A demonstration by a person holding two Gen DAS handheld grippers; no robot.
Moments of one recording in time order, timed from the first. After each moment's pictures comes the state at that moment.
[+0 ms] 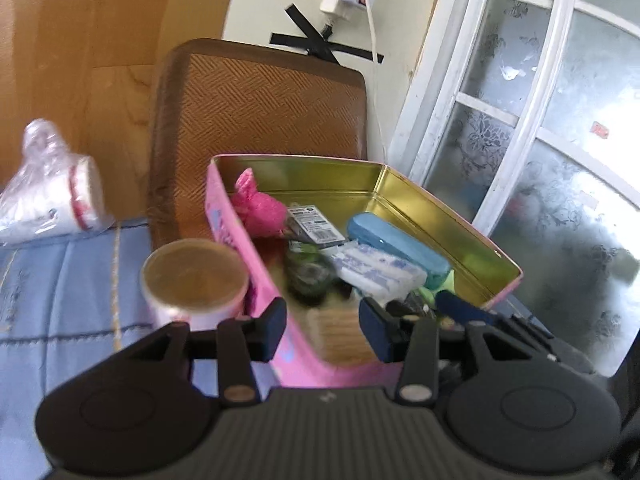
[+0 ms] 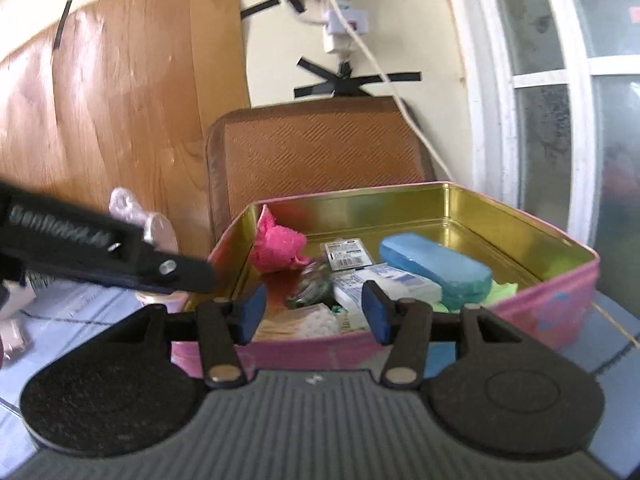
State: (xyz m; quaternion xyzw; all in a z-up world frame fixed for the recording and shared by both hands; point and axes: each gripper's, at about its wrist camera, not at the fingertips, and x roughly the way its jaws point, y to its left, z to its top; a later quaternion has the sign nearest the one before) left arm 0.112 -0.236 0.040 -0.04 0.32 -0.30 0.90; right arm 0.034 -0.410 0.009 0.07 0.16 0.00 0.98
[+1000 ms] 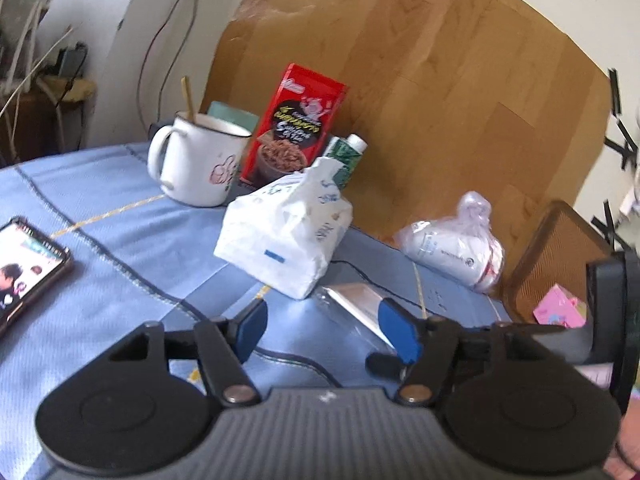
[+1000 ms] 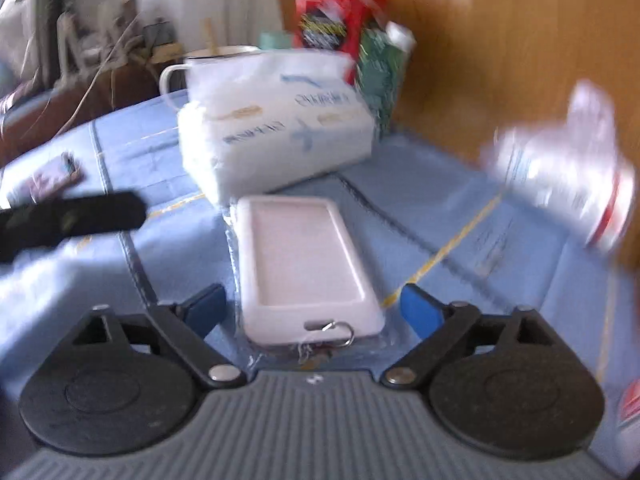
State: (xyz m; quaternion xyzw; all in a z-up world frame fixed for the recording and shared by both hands) left arm -0.004 0.062 -0.016 -0.21 0.21 0.06 0.95; right arm 0.128 -0.096 -0.021 -0.12 0.35 0.41 0.83
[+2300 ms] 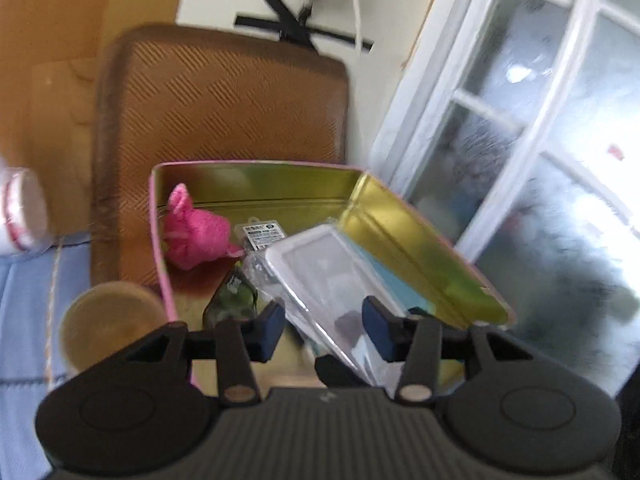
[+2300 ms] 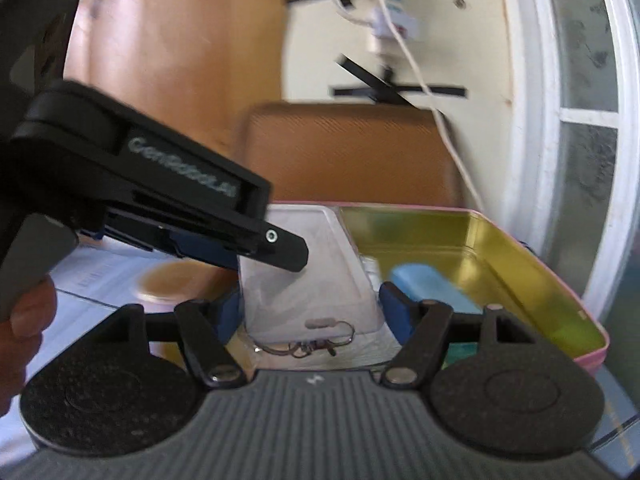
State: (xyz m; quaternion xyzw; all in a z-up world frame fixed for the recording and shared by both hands) left arm 0.174 -0.318 0.052 -0.04 0.36 -0.30 0.88; right arm 0.086 -0.424 0.013 -0.01 0.19 0.05 0.98
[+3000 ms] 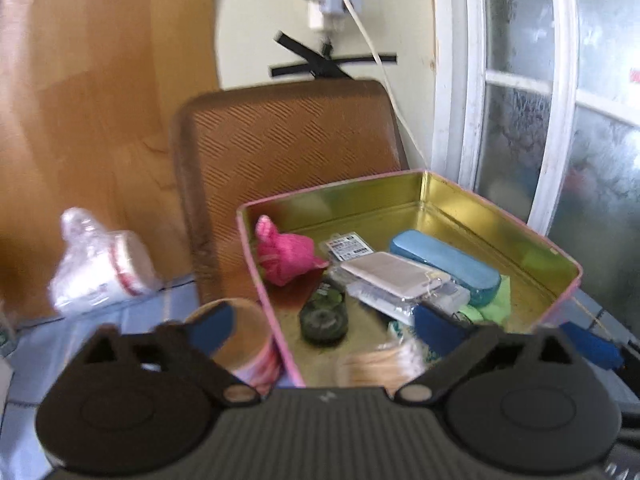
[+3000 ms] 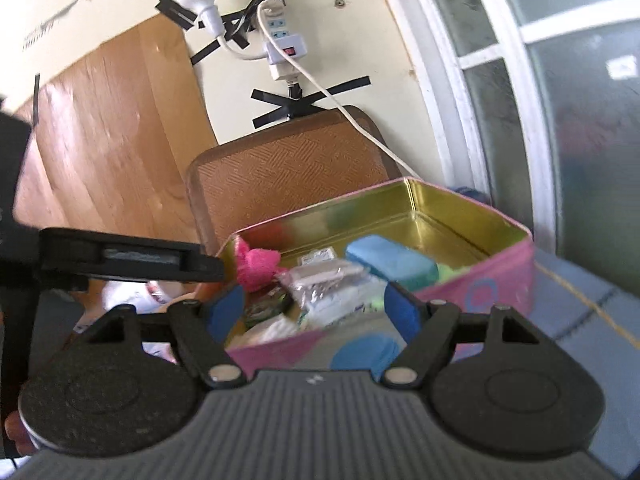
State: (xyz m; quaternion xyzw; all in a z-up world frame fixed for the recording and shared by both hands) left arm 0.094 -0.301 0.078 0.08 0.29 -0.18 0.94; right arm 0.001 -0.463 0.022 0.17 0.16 0.00 0.97
